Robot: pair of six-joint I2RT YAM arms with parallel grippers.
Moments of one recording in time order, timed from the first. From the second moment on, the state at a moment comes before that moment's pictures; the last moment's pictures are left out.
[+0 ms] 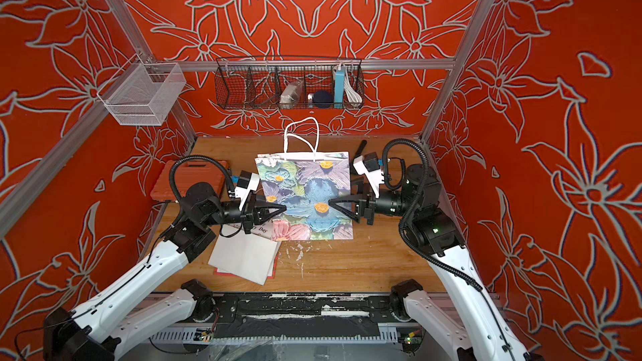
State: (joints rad) left arm -0.45 0.91 0.70 0.24 0.95 -0.31; right arm 0.35 0.83 1.04 -0.37 -1.05 0.22
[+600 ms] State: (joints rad) left arm -0.39 0.90 0.77 0.25 0.87 -0.49; right arm 0.35 0.51 0.87 -0.76 -0.53 -0.39
